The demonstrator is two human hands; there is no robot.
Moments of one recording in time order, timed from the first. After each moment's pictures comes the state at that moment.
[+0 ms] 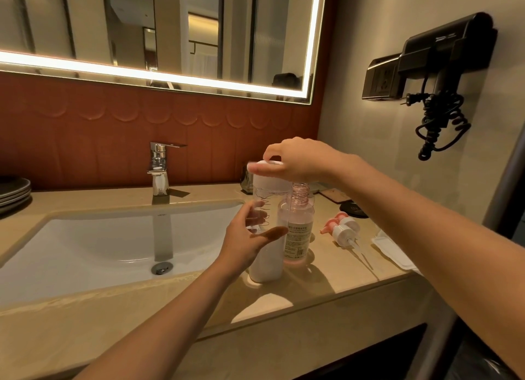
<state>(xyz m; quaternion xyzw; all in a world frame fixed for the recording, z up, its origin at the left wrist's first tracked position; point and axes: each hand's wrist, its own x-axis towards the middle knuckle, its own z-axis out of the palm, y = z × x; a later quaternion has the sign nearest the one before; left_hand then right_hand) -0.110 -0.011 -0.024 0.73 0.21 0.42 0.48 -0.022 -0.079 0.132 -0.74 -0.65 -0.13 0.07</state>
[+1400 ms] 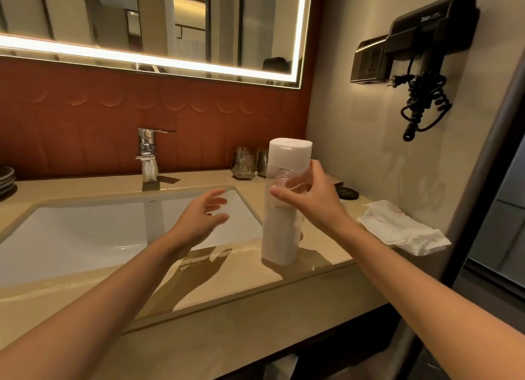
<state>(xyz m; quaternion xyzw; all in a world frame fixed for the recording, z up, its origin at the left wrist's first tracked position) -0.162 0.026 -0.022 0.78 0.26 0.33 0.46 -0.006 -0.125 0.027 -0.67 -0.50 0.03 0.55</state>
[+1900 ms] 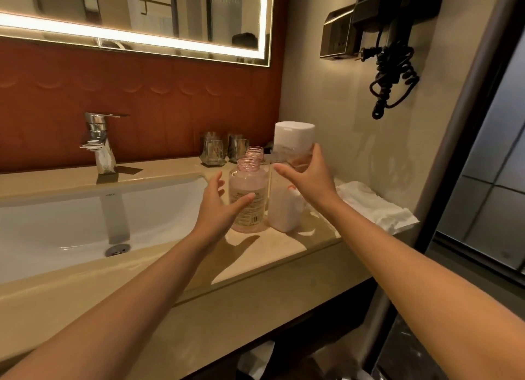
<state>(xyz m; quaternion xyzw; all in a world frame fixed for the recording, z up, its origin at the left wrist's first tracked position) -0.063 -0.017 -0.044 0.72 0.26 0.40 0.49 0.084 -0.119 0.006 -0.73 -0.40 -0.05 0.56</state>
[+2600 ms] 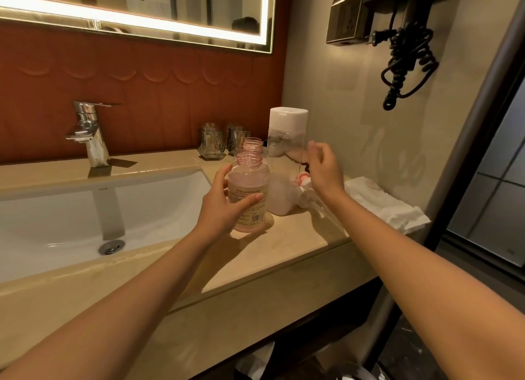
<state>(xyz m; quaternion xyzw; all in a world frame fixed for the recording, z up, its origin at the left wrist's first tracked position) -0.046 -0.004 -0.050 0.76 0.22 0.41 0.46 0.129 -0.099 -0.008 -0.74 -0.35 -0.05 0.58</state>
